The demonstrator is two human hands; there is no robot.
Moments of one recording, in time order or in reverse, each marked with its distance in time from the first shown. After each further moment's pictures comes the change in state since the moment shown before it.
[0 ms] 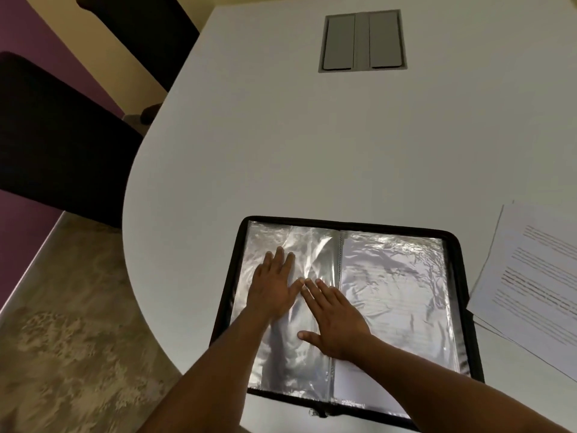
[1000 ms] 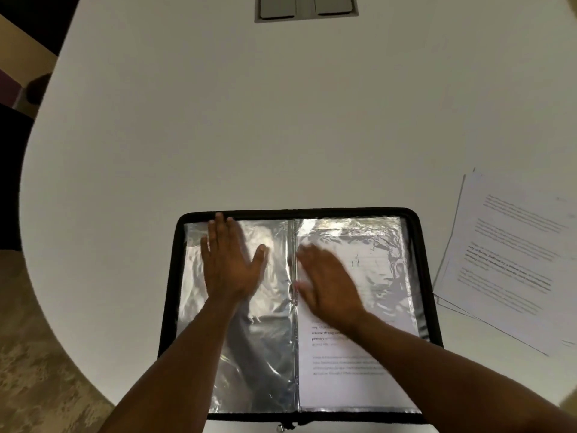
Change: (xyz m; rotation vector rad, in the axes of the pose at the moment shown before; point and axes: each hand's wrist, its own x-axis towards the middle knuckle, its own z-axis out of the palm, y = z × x) left_hand 0.067 0.015 -0.007 -0.059 0.365 -0.109; right_hand 0.017 0.069 -0.019 0.210 0.458 0.125
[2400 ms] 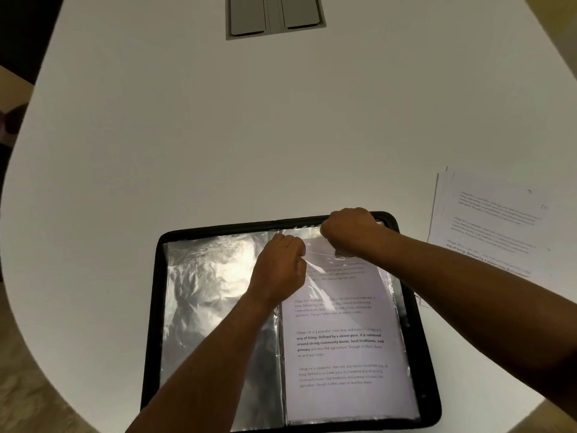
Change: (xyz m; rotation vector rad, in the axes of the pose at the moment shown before) left_hand 0.006 0.118 -0.019 -0.386 -0.072 0.493; right_hand 0.098 0.043 -0.132 -0.615 -0.737 0.045
